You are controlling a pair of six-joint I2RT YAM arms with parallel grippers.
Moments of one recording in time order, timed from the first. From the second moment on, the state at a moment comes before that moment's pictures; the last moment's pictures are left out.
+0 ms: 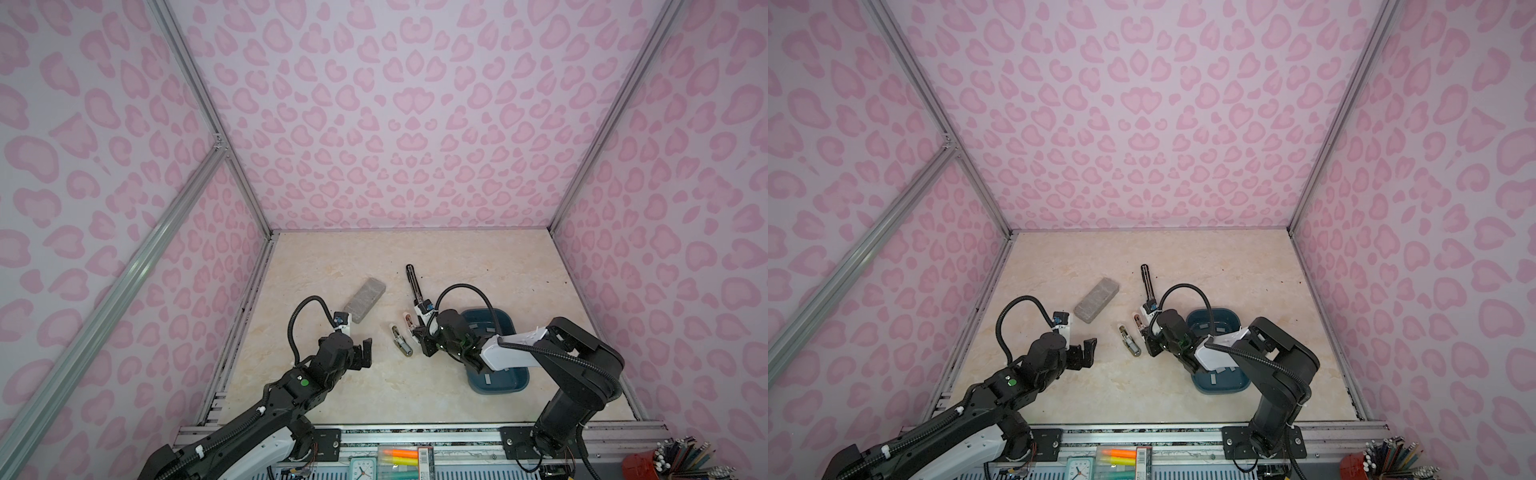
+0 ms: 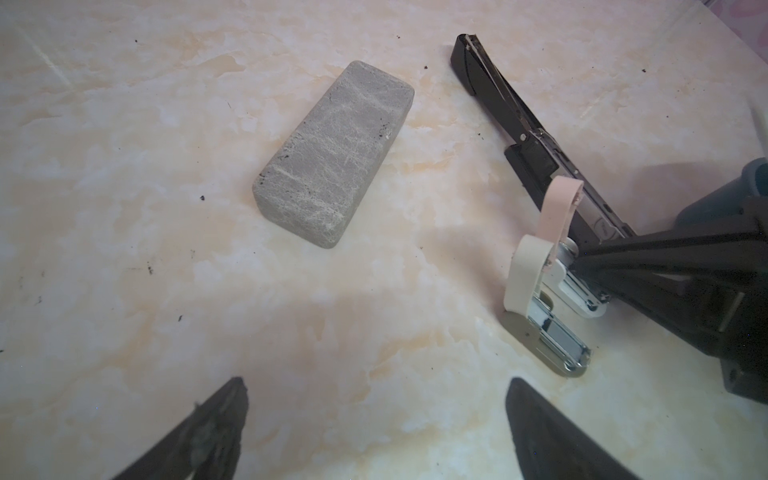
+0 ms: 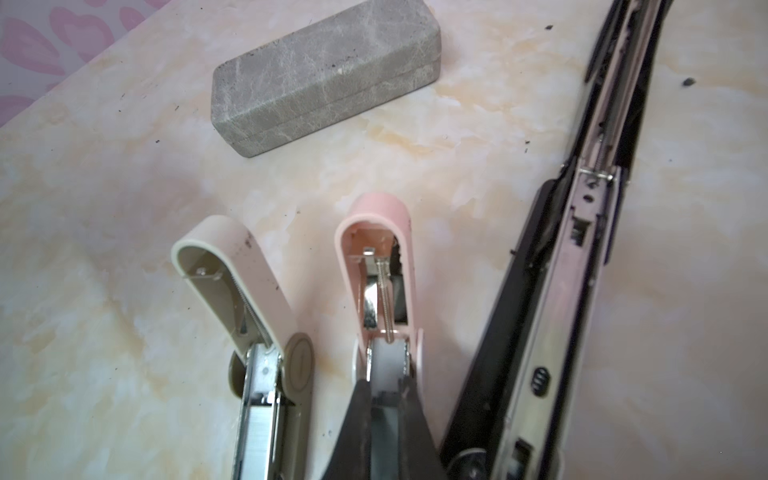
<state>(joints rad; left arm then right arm) -0.70 0.79 0.33 -0.21 -0.31 -0.44 0.79 1.71 0.61 0.48 -0.05 0.23</state>
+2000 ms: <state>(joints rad) -0.72 1.07 0.82 -0.15 -0.35 -0.32 0.82 0.87 0.49 -0.03 0.41 0.45</state>
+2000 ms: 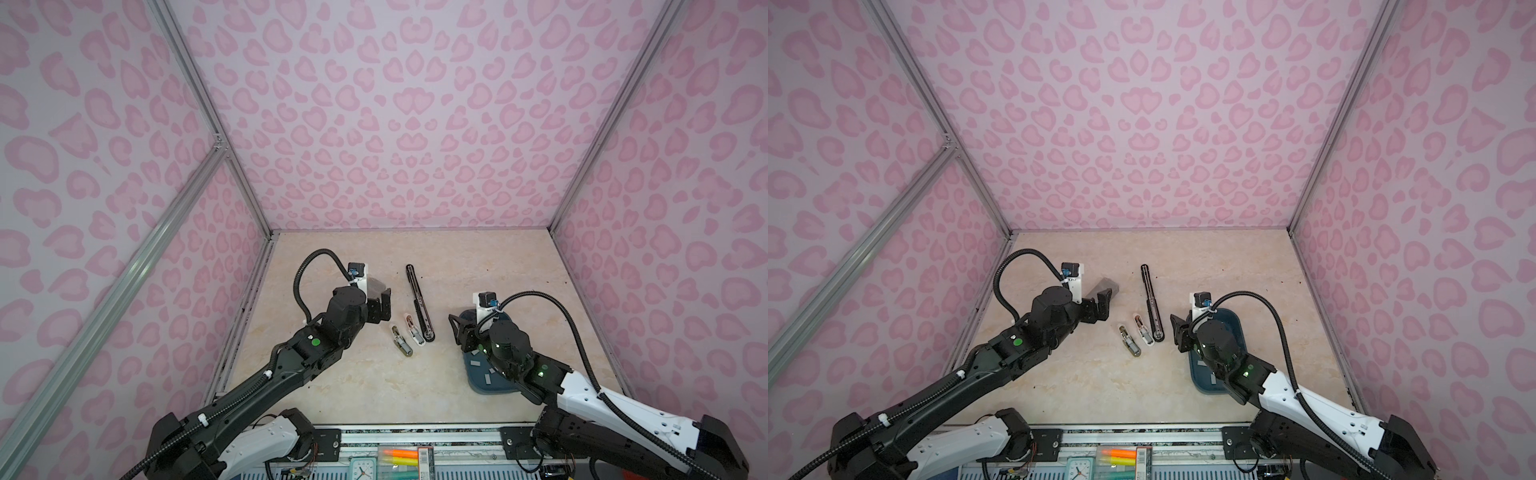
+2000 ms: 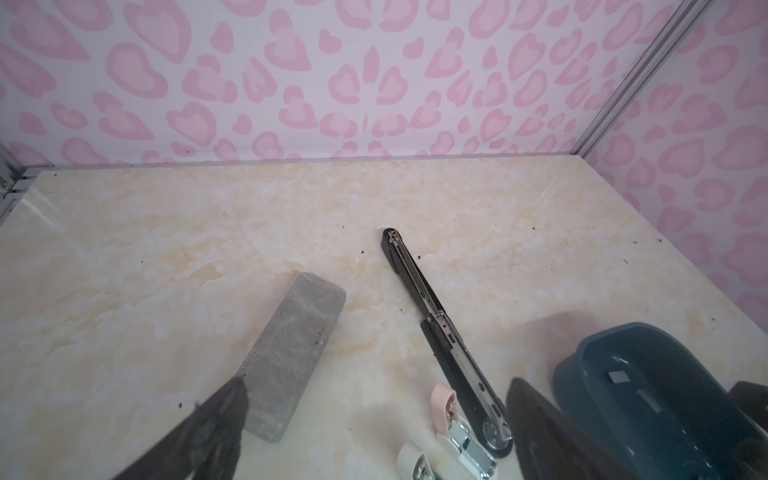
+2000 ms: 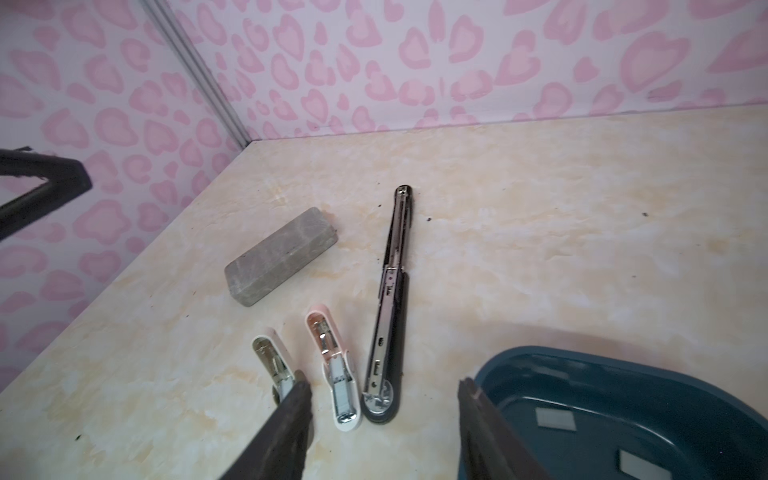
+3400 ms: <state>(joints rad) -0.65 1.24 0.65 0.49 -0.09 0.10 0.55 1.14 0.65 -0.28 0.35 0.69</state>
